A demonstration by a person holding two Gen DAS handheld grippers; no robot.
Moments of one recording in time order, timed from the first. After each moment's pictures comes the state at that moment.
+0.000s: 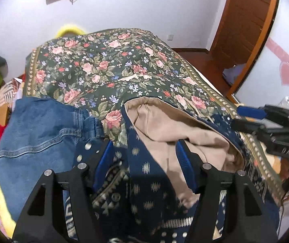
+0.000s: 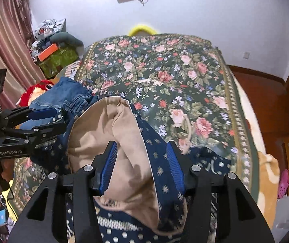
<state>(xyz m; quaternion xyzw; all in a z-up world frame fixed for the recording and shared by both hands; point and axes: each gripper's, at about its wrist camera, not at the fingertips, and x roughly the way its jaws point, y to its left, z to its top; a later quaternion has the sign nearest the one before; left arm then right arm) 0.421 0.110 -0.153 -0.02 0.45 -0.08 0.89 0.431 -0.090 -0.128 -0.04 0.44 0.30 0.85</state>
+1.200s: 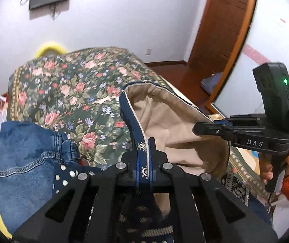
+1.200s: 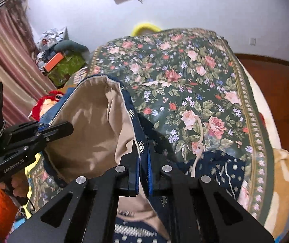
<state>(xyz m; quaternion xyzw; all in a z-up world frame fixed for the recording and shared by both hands) 0.404 0.078 -0.121 -0.02 0.39 -0.15 0.91 0.426 -0.106 -0.105 0.01 0.45 0.32 0.83</state>
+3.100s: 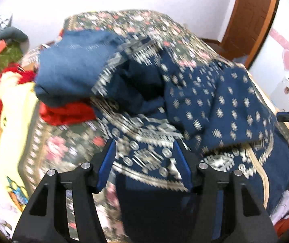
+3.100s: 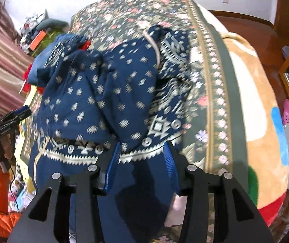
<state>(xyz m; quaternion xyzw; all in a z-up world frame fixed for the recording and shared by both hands) 0.207 0.154 -0.192 -0.02 0.46 -0.01 0.89 0.281 -0.242 -0.173 0.03 0.56 0.25 0.79</state>
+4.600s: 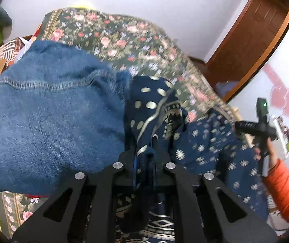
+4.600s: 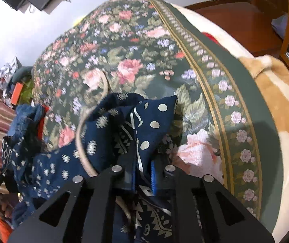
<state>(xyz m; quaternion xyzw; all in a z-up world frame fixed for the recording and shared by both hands) 0.358 0.191 -0.191 -0.14 0.44 -0.09 0.88 0.468 -0.211 -0.228 0.15 0.53 0.19 0.81</state>
